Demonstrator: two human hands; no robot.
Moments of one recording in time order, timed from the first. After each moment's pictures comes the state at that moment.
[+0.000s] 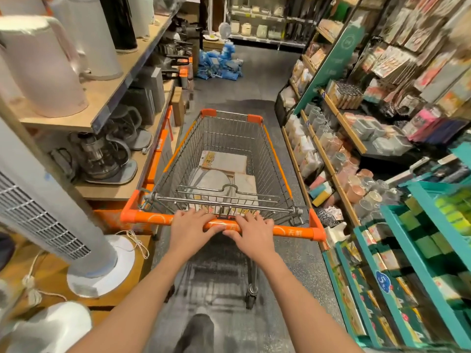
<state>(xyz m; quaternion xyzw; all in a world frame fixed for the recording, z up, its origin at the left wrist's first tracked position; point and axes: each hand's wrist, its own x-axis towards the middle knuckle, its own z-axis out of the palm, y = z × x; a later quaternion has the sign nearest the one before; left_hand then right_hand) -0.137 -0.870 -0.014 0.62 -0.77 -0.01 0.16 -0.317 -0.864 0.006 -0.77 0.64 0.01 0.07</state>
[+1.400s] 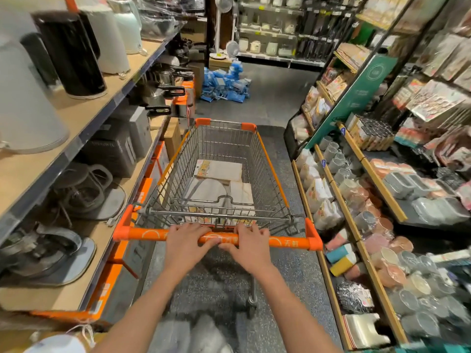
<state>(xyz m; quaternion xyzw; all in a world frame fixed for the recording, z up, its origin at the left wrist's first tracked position) -0.169 -1.285 -0.008 0.66 -0.74 -0.02 0.15 -0.346 -1.294 0.007 -0.77 0.63 -0.04 0.10</state>
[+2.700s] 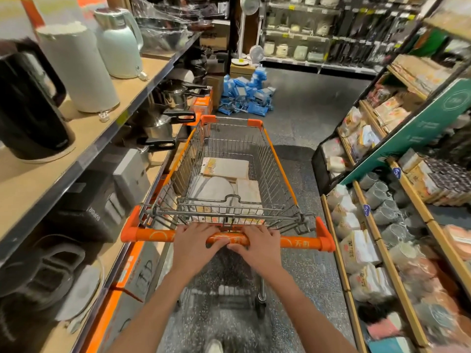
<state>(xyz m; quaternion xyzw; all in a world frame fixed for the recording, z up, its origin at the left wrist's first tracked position) -0.138 -1.686 -0.007 0.69 -0.71 -0.03 0.14 -0.315 -1.713 0.003 -0.80 0.59 -0.03 0.09</state>
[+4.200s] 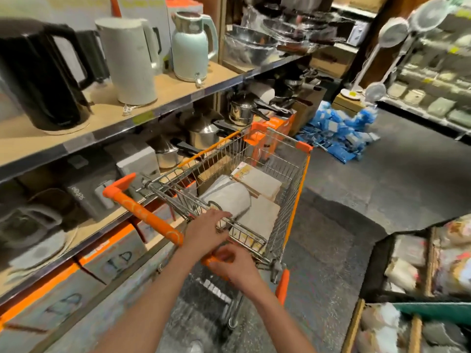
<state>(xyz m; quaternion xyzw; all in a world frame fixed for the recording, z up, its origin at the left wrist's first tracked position) -0.250 -1.973 0.002 0.84 -0.47 -0.17 0.22 -0.392 -2.005 0.016 -0.73 0.36 -0.03 0.58</state>
